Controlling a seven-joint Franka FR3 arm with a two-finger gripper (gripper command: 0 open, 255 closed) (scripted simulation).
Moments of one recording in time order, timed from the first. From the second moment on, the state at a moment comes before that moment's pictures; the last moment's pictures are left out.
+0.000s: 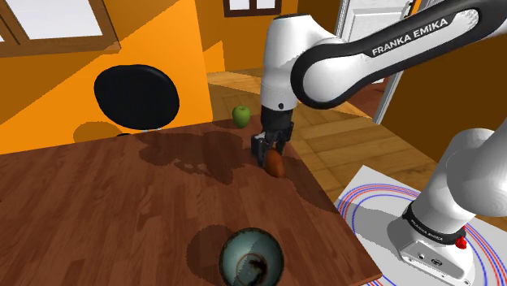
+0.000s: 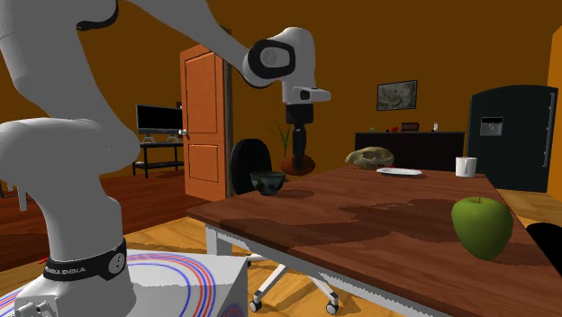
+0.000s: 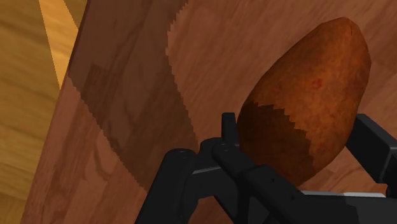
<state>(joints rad) 0.12 -0.28 0.40 -2.34 0.21 2.14 0.42</state>
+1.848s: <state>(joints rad) 0.25 -0.15 0.72 -2.11 0.15 2.08 0.92</state>
